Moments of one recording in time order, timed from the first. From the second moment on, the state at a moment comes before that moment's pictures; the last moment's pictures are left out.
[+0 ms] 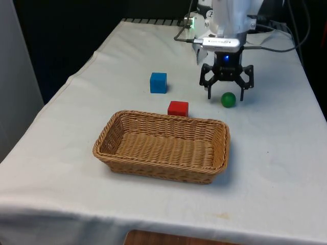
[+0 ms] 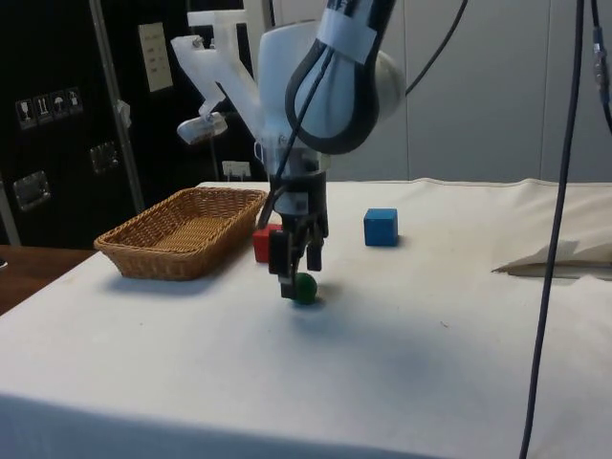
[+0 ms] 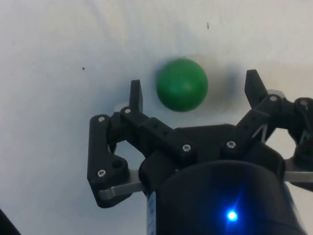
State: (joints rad) arm 0.38 0.37 -0.22 -2.41 0.29 2.83 -0.04
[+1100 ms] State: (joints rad) arm 0.37 0.30 -0.23 -2.42 0.28 2.79 -0.05
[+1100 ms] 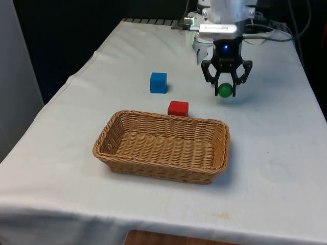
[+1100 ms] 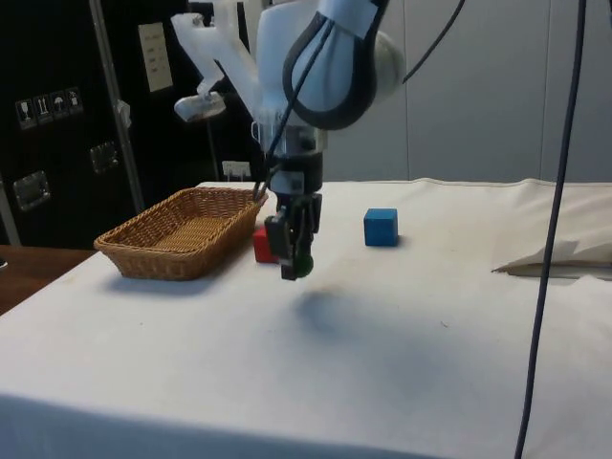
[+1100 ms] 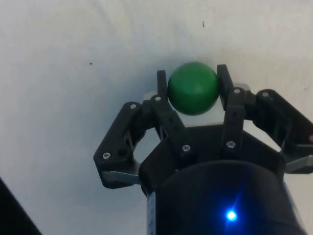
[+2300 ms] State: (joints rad) arm 0.34 0.04 -0.34 -2.39 0.14 2.54 -0.05
